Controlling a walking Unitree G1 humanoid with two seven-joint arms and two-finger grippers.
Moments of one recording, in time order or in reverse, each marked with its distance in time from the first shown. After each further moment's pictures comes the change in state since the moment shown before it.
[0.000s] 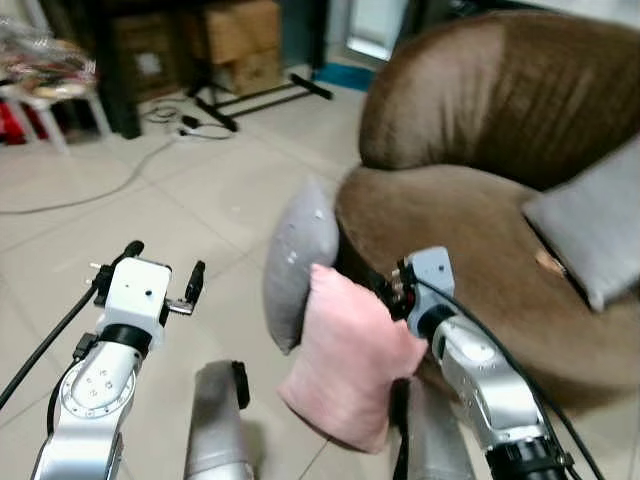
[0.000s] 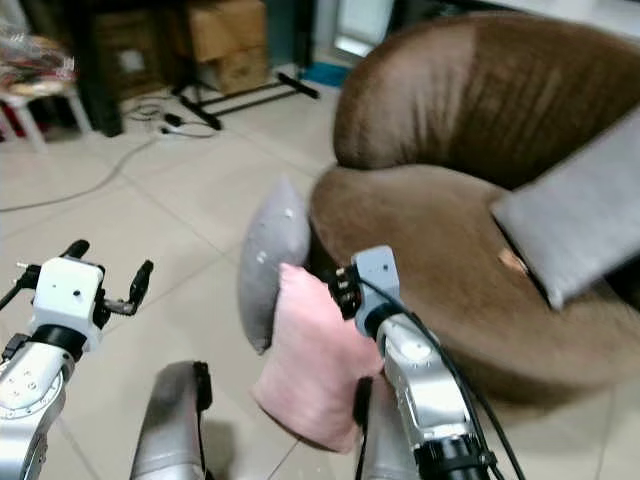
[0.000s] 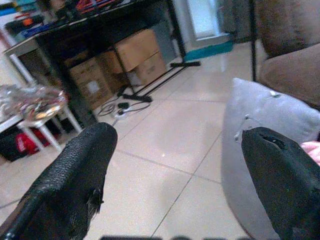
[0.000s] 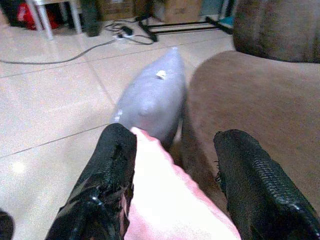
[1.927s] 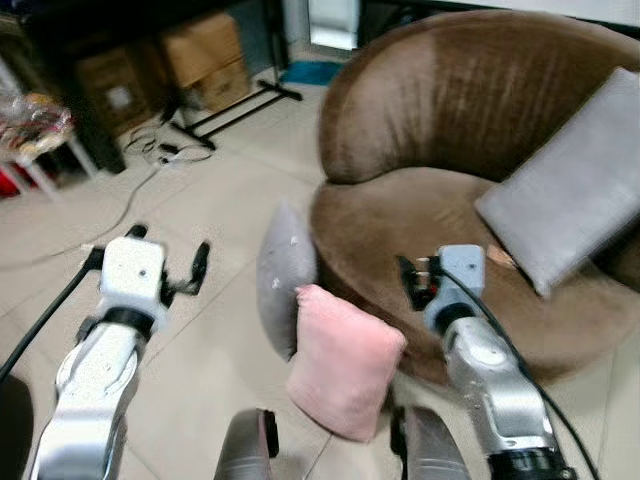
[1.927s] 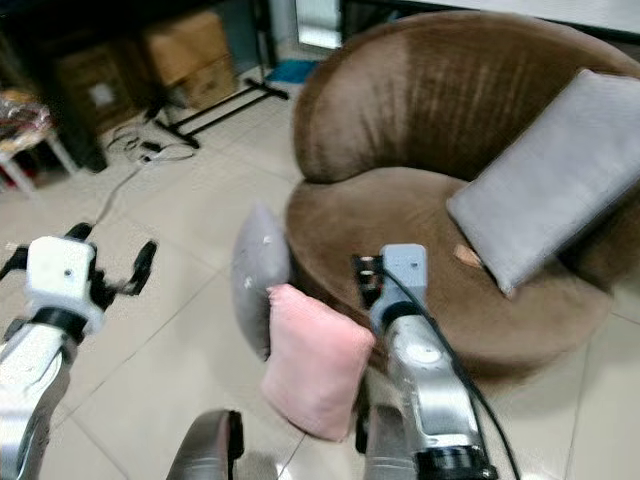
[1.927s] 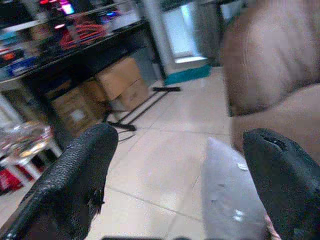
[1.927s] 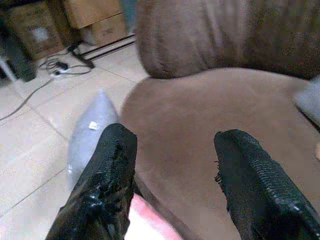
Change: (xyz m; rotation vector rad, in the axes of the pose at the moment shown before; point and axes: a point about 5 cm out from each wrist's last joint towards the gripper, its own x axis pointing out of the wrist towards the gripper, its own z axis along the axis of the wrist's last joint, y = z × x) left arm 0.008 0.001 0.022 -0.097 -0.067 -0.010; right arm -0.011 -0.011 0.003 0.102 -0.043 -0.236
